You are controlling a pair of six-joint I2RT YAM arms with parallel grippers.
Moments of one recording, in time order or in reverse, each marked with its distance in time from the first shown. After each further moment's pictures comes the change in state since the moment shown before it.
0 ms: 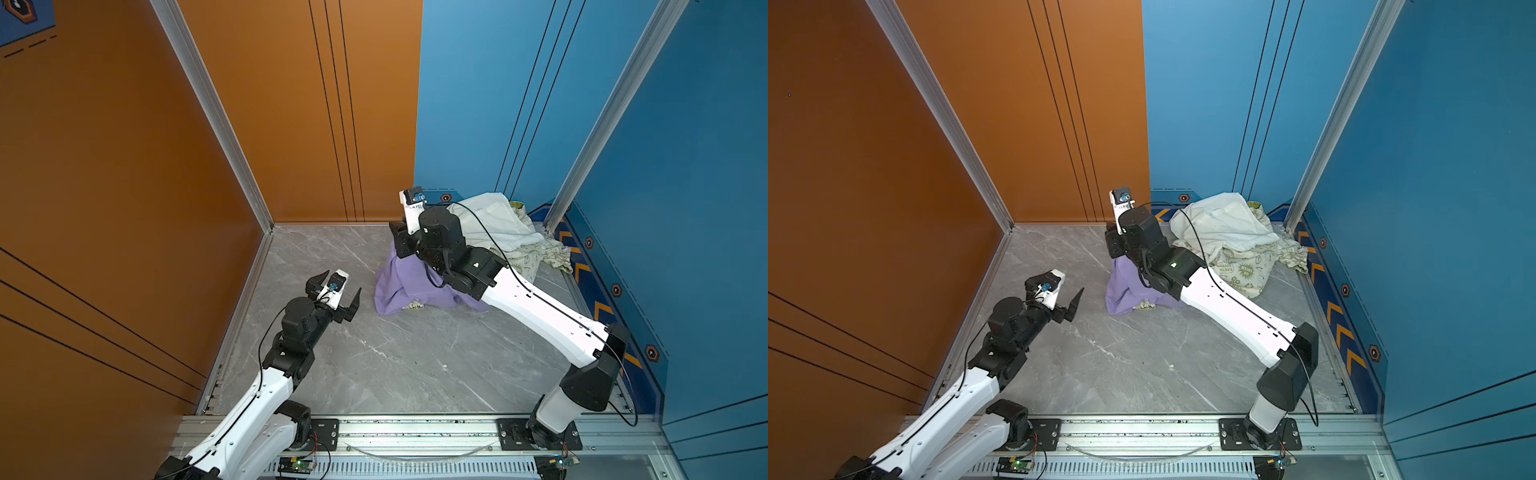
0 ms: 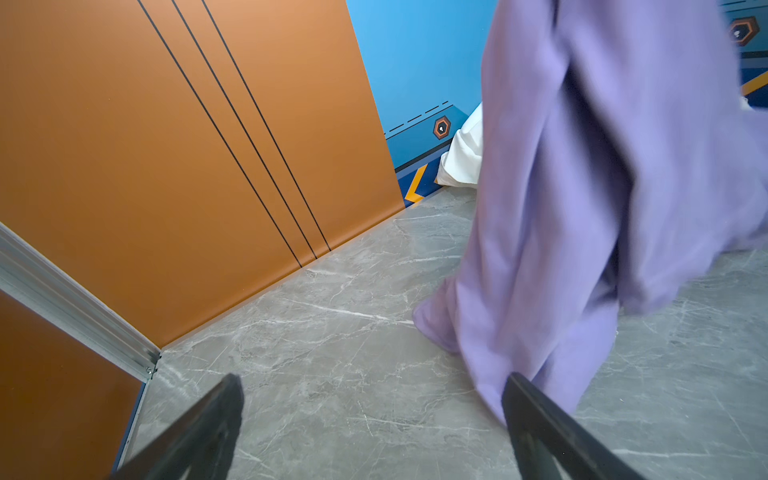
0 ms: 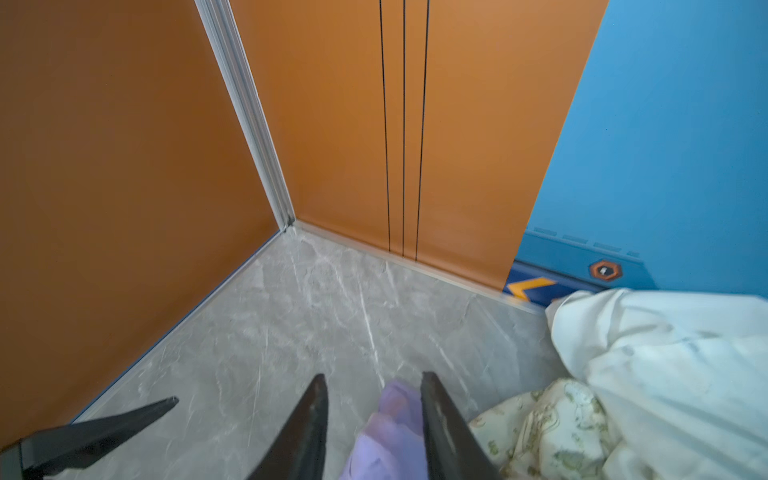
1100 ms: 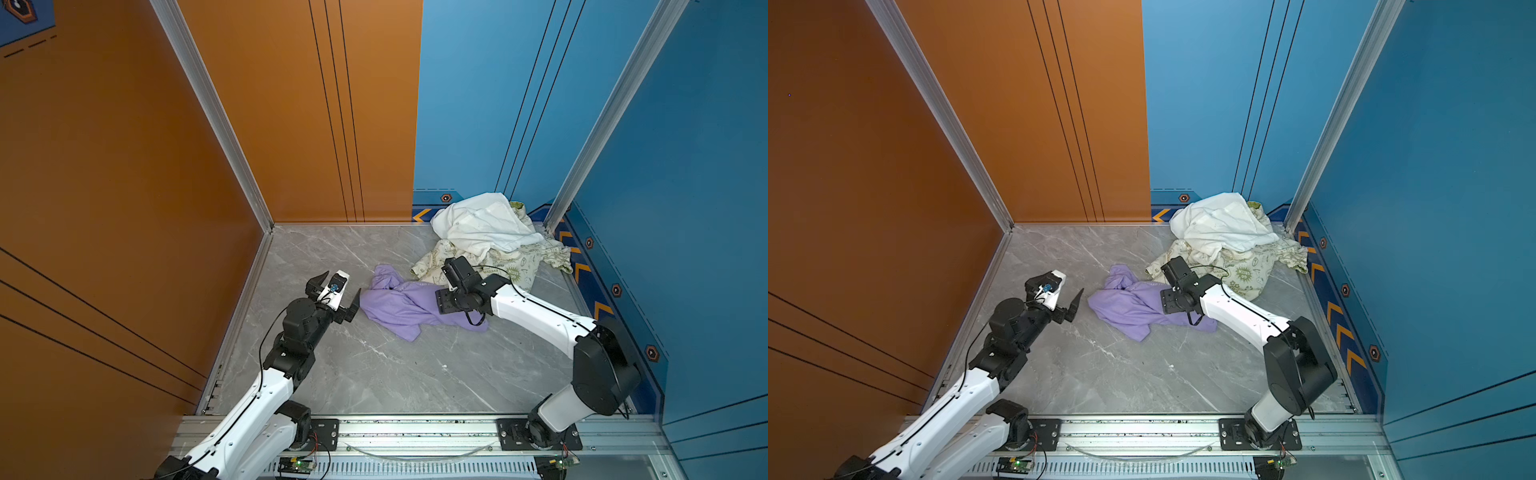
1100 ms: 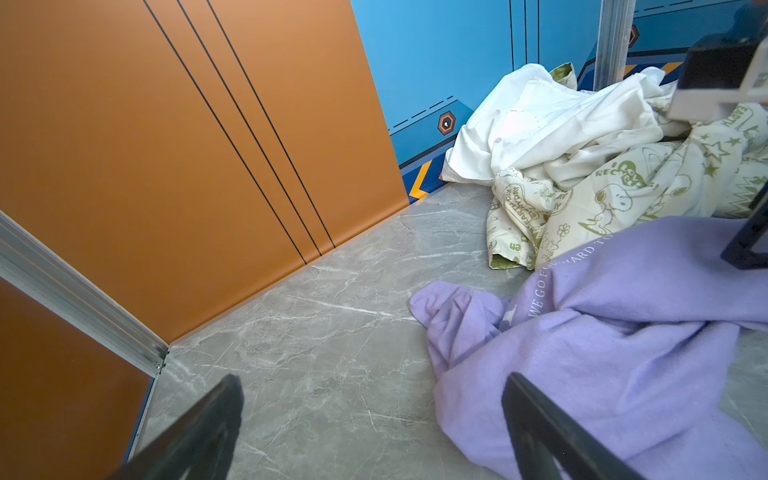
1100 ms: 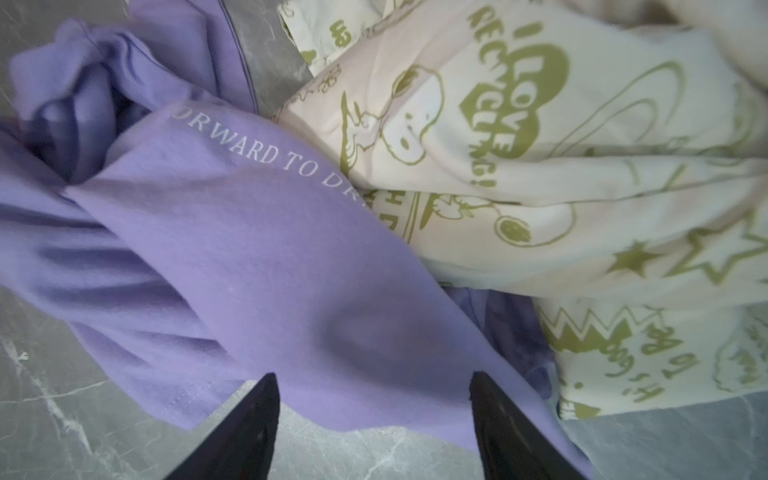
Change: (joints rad) left arm -0.017 -0.001 -0.005 0.000 -0.026 0.009; right arm -0.232 -0.072 -0.613 -0.217 -0.159 0.176
